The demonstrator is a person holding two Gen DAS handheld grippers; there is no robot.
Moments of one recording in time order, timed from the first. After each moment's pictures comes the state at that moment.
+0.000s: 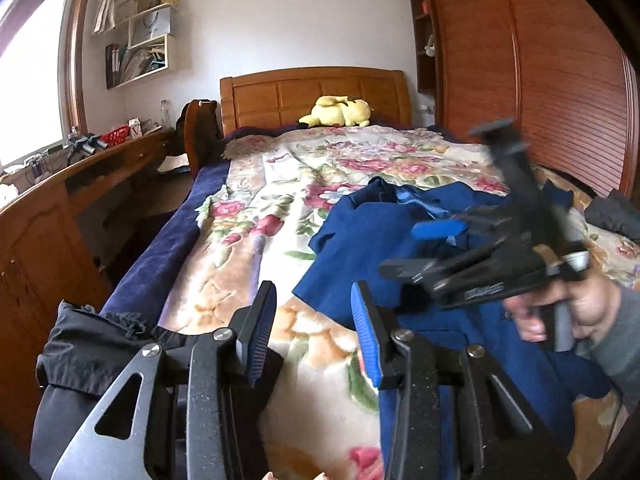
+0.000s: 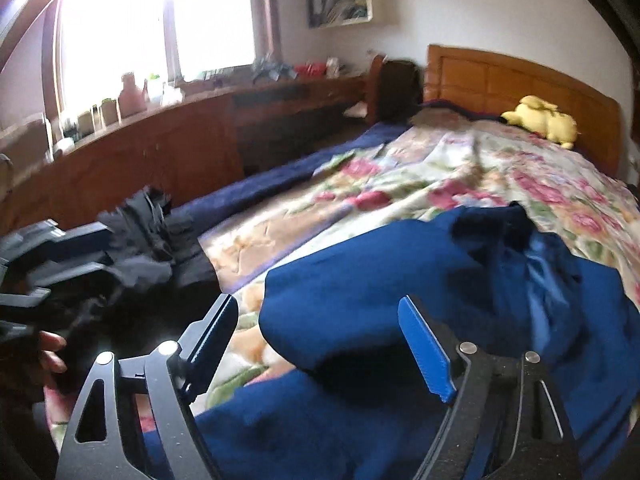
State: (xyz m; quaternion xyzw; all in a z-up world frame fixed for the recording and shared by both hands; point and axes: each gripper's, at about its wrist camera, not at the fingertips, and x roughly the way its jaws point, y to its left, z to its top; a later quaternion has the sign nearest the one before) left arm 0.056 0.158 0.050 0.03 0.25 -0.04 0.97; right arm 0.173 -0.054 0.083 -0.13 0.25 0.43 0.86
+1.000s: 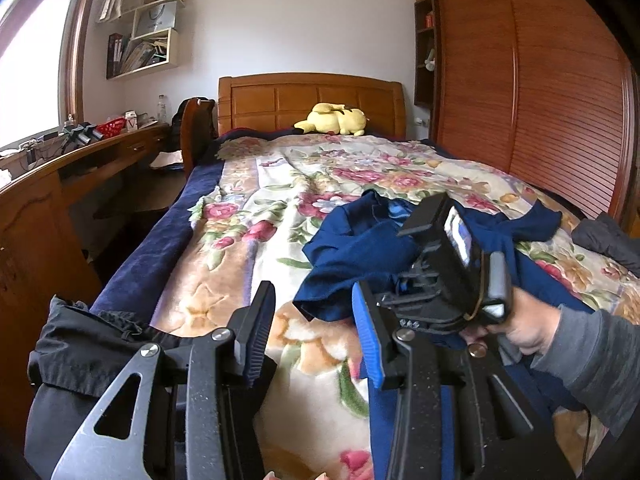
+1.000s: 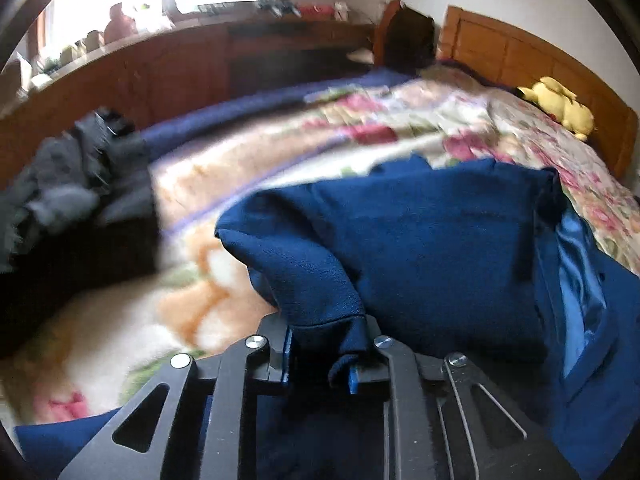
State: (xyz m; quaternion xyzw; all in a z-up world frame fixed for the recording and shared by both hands) left arm 0.052 0.165 0.054 0.00 0.24 -0.06 0.97; right arm 0.236 -0.004 0.033 -0.20 0.28 0.42 0.84
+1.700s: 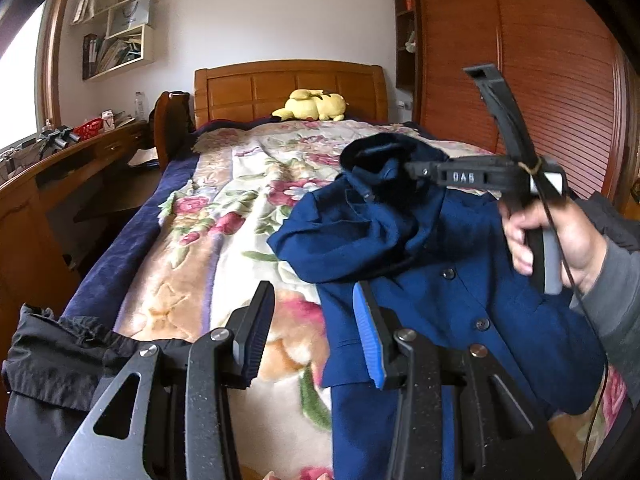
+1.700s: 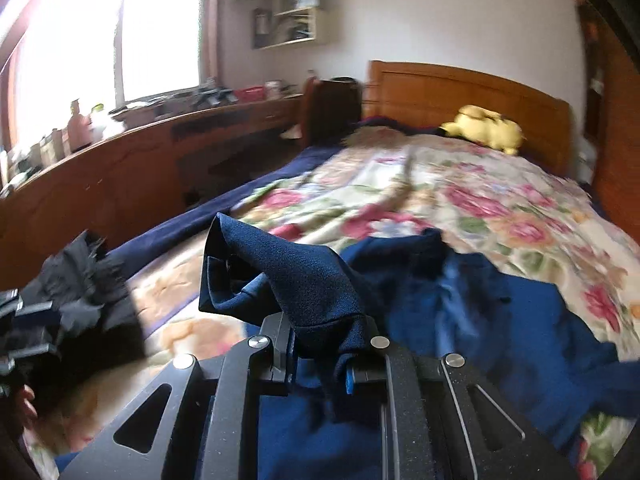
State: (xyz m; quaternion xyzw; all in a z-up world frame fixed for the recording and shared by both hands) left arm 0.078 0.121 0.040 0.02 0.26 -0.09 0.96; right arm 0.220 -0.117 0.093 -0.09 0.21 0.33 0.92
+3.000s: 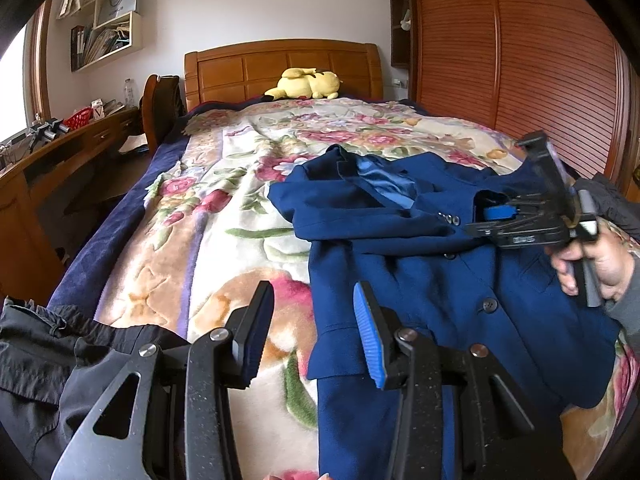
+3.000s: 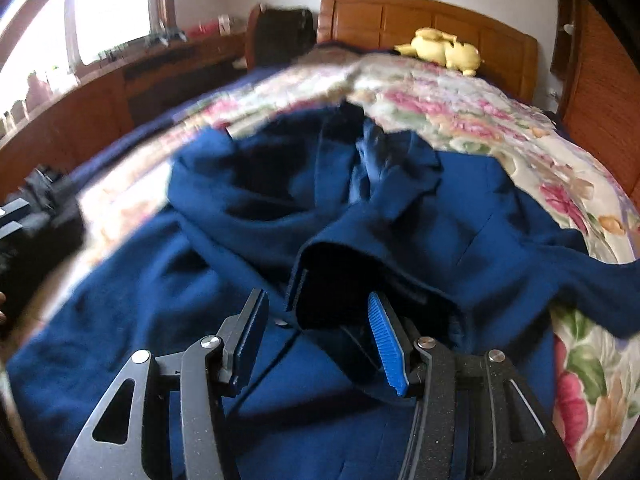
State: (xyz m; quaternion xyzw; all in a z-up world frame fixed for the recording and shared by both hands) left arm 0.096 0.102 0.016 0.04 0.29 -0.09 0.95; right arm 0.211 -0.175 0.008 -0.14 0.33 0.26 0.90
